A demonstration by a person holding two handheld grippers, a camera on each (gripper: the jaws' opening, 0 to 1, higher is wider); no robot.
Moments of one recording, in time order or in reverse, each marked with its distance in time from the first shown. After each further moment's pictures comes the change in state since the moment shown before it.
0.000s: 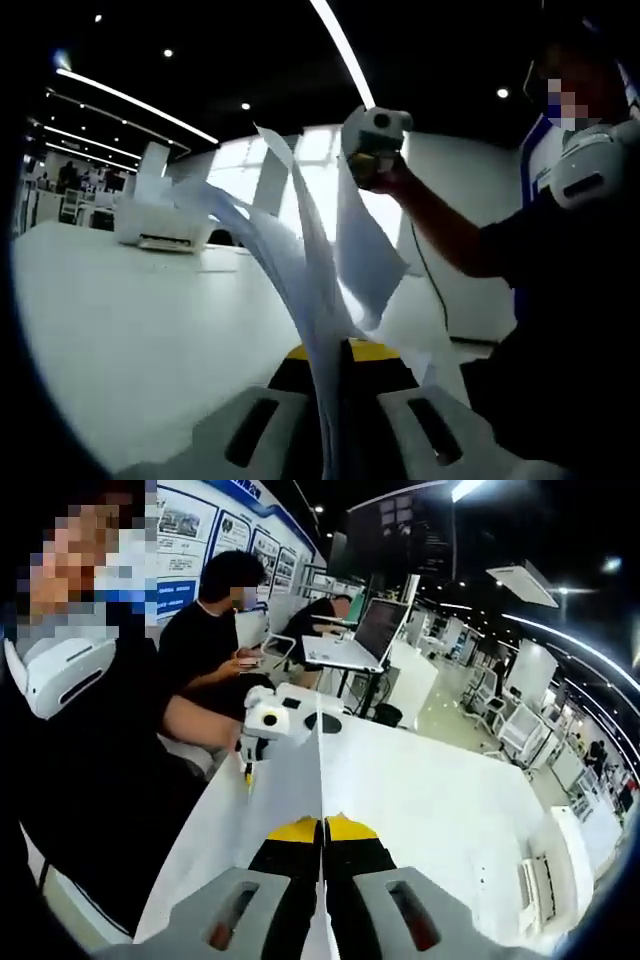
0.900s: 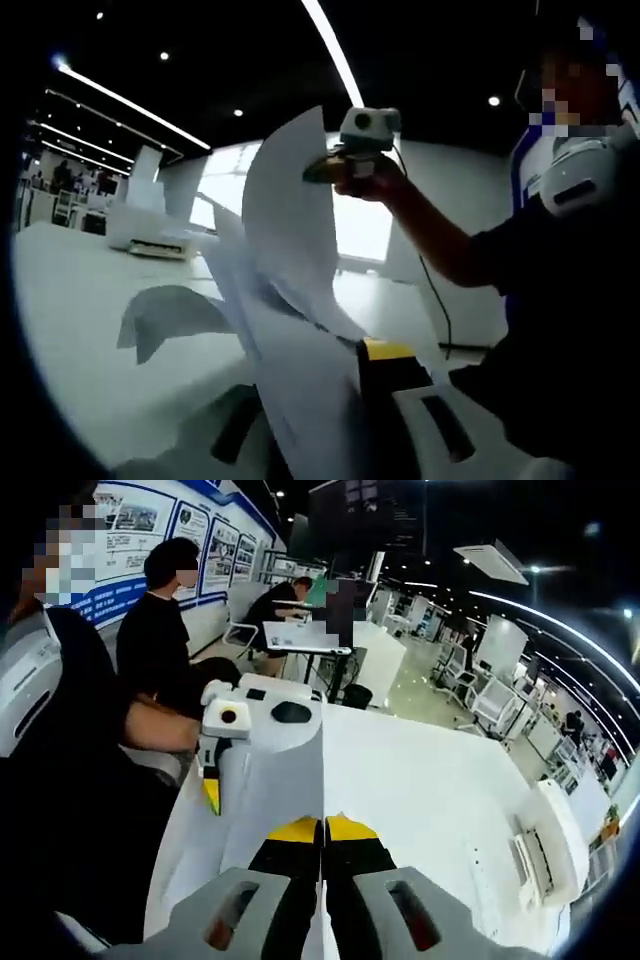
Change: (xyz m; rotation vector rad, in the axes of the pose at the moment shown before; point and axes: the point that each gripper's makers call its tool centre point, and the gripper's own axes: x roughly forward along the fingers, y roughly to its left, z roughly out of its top) left arm 0.001 -0.011 0.006 0.002 -0.039 -0.050; right arm 0.031 -0.015 0.002 0.085 0.074 -0.119
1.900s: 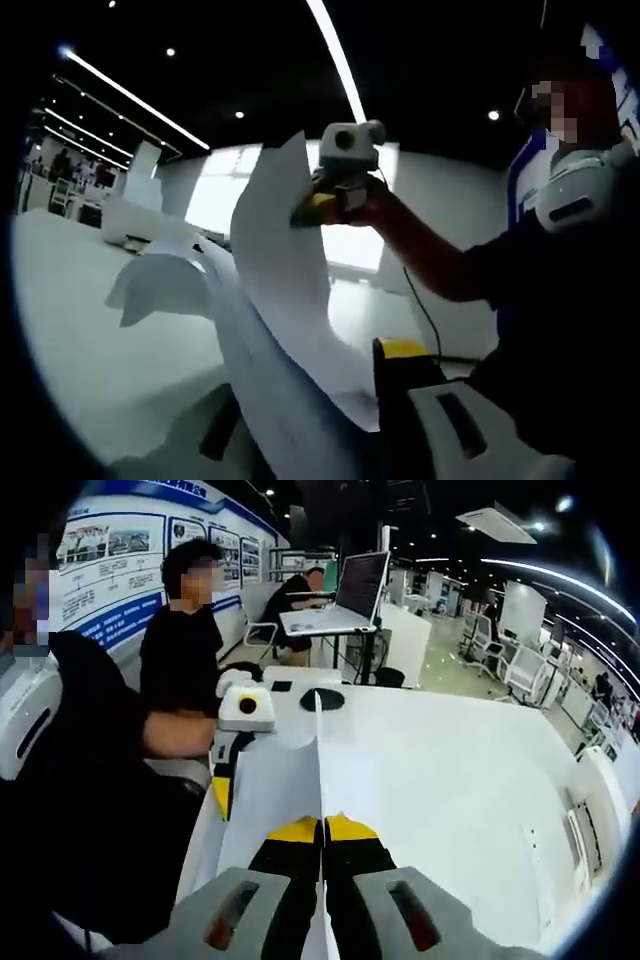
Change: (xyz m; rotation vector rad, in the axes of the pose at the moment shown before) left arm -0.001 -0.005 0.006 -0.058 -0.037 -0.026; right arm 0.046 0.029 -0.018 0.124 0.032 0.167
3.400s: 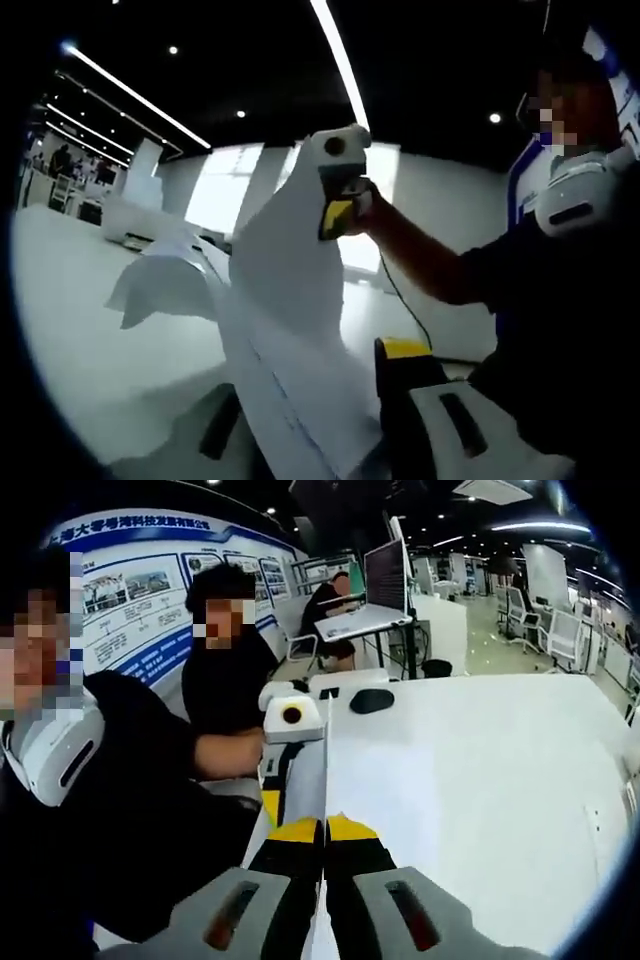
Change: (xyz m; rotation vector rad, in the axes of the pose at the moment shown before) left arm -0.002 0.000 0.000 0.014 0.009 0.003; right arm 0.014 0.034 0.001 0.127 -0.031 0.266
